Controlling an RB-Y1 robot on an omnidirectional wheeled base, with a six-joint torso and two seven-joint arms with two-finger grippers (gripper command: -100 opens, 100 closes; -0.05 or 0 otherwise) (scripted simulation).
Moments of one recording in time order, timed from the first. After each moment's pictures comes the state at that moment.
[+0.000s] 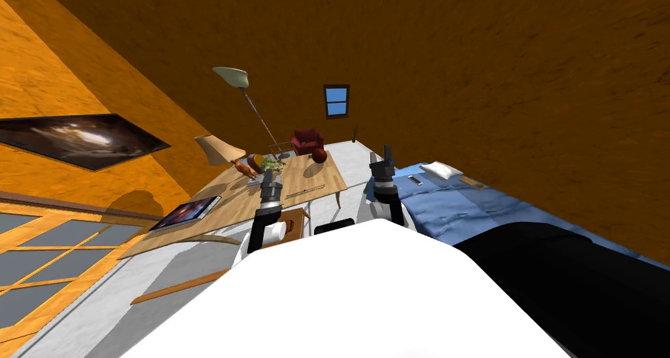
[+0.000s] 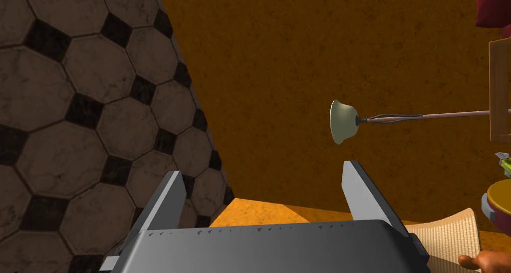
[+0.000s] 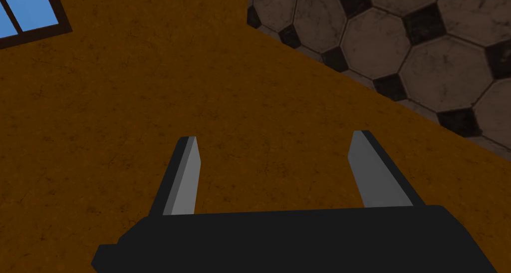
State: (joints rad) left arm 0.38 0.18 -0.04 -2.06 0.00 -0.39 -0.09; right arm 0.49 0.00 0.01 -2.29 0.06 -0.51 -0.15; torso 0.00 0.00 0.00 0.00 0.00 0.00
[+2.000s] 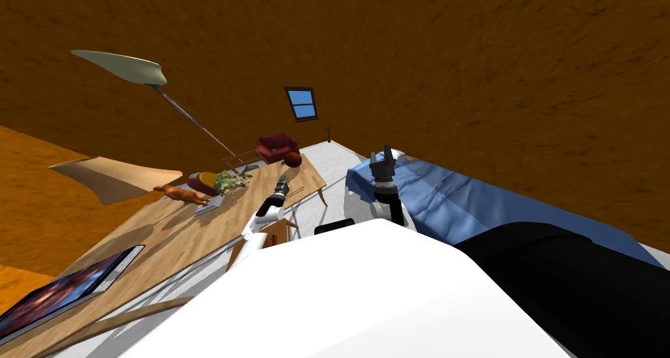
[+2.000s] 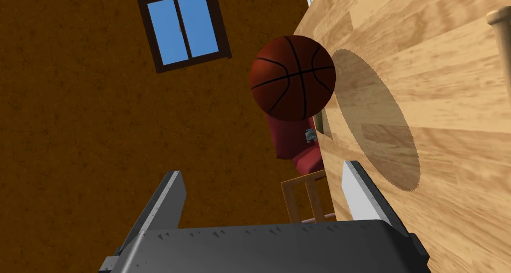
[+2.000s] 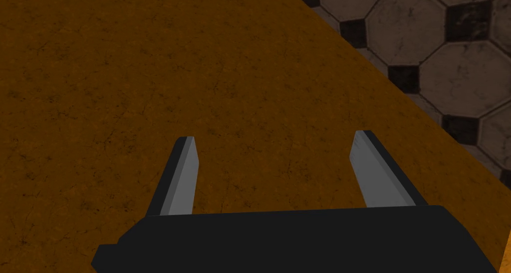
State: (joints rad) left arm 0.04 0.37 -0.03 -1.56 0.27 0.09 -0.03; right arm 0.49 0.00 0.01 -2.29 0.06 -0.51 -0.15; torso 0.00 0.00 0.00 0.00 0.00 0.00
